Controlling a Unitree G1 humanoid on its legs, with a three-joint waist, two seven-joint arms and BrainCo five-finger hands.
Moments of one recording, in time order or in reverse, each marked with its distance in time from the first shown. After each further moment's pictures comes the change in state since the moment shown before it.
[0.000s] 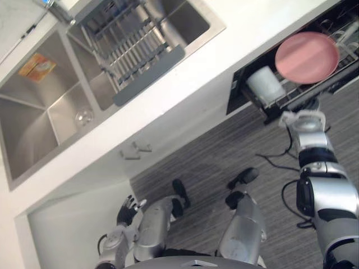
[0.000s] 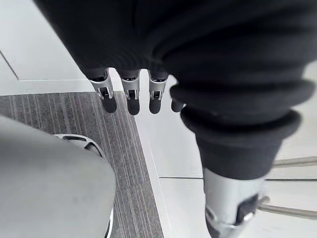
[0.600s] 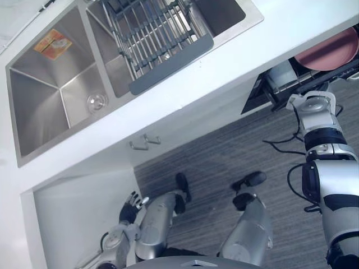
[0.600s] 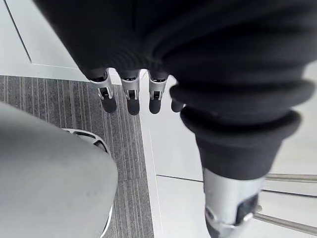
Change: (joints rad) left arm 0.021 -0.002 0.003 -0.032 -0.006 -0.011 -0.095; right arm -0.080 -0.025 0.069 0.061 -0.059 0.051 0.006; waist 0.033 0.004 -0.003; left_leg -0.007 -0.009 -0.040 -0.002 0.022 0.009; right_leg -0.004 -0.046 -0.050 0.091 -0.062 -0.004
